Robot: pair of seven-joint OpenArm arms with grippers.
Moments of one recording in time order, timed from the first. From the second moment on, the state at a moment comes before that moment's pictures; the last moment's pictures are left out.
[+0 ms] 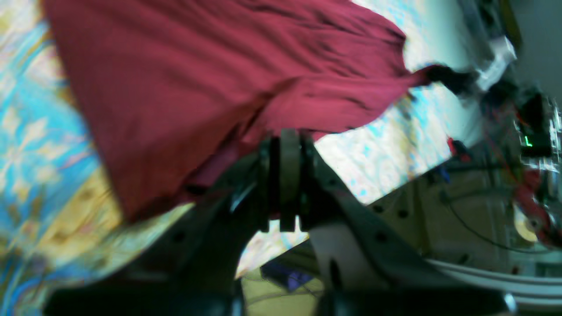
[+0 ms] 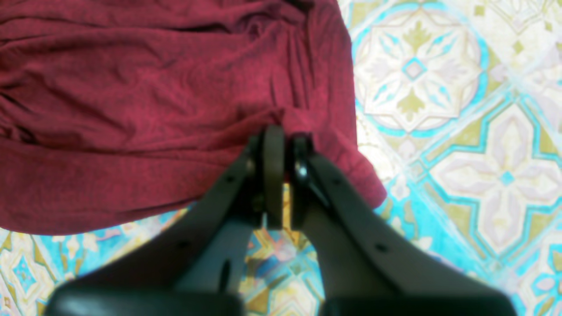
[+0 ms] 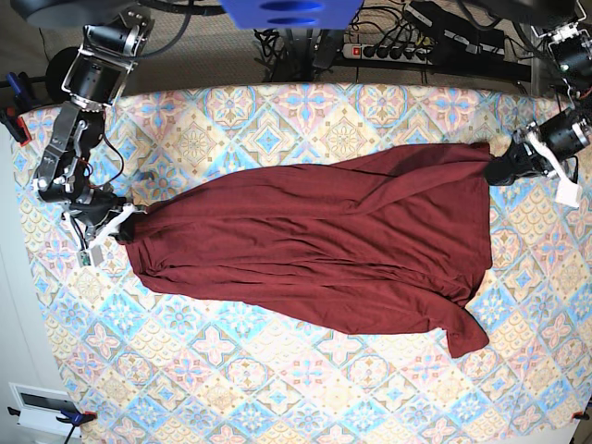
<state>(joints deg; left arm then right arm) 17.6 -28.9 -40.0 95.4 -85.1 -30.1 79.0 6.3 16.3 25.0 81.7 24.0 32.3 -56.3</state>
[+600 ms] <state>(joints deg) 23.2 -32.9 -43.3 113.9 -87.1 -32.2 80.7 6.4 16.2 24.8 81.5 23.7 32.3 -56.3</state>
